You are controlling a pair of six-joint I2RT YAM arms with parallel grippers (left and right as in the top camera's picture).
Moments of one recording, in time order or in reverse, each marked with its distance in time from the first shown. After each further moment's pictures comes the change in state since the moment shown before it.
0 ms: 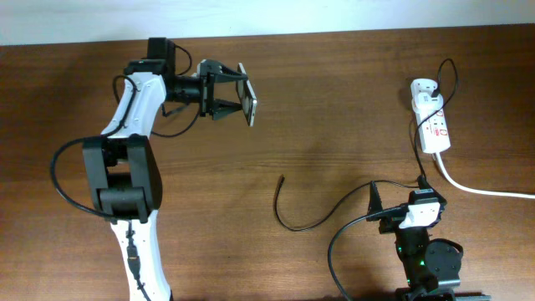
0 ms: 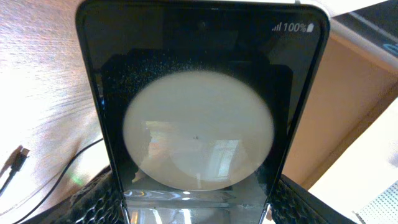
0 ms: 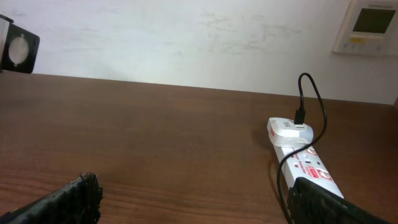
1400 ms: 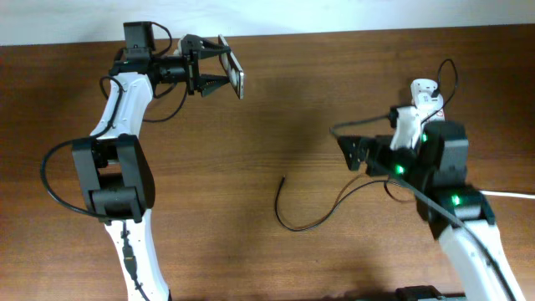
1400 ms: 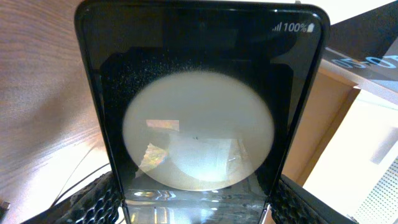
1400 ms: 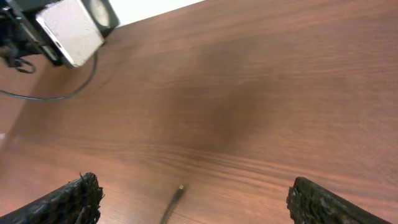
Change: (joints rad) left arm 0.048 0.000 0.008 0.468 0.003 -0.365; right arm 0.001 1.086 0.834 -0.317 -0.452 0.322
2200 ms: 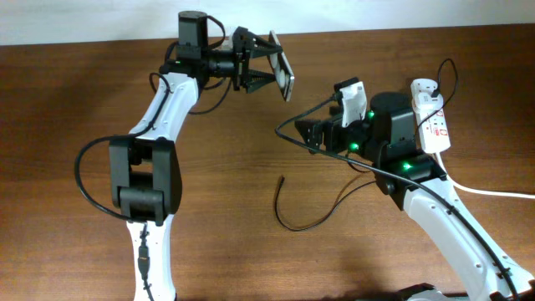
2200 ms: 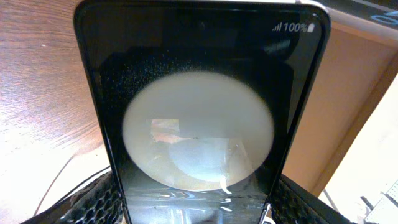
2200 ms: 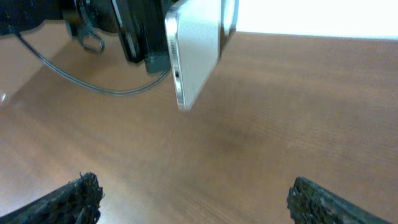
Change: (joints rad) left arm -0.211 0.000 0.000 0.264 -0.081 -0.185; right arm 0.216 0.250 0.080 0.317 0.079 -0.122
